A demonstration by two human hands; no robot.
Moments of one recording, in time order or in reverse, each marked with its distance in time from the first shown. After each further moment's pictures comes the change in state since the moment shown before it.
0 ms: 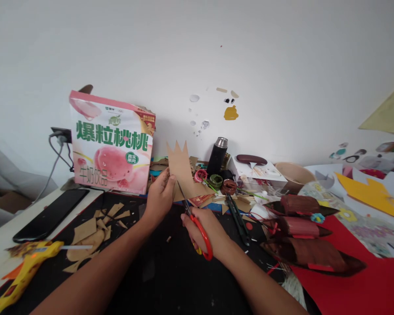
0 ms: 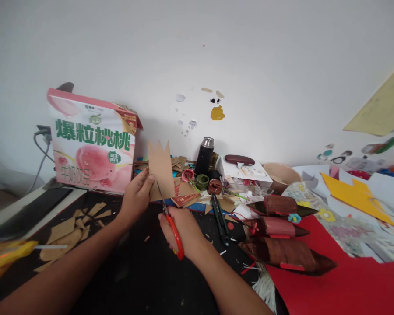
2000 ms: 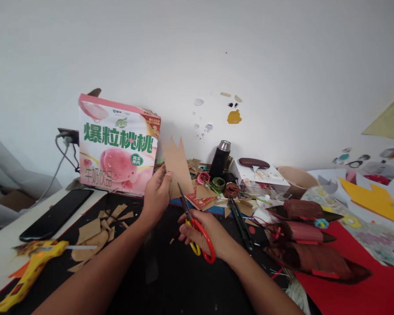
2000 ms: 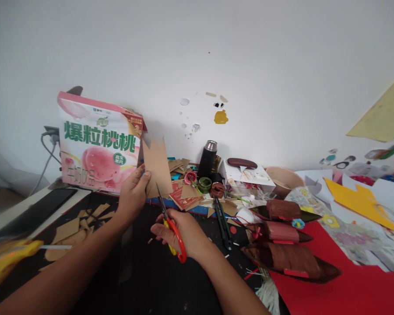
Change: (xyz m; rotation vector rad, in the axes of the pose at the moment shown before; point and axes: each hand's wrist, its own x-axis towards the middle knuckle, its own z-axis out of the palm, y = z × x) left_hand 0.012 0.005 -0.013 -0.075 0.097 -0.013; right_hand 0.002 0.005 -0.001 0.396 -0.160 -0.078
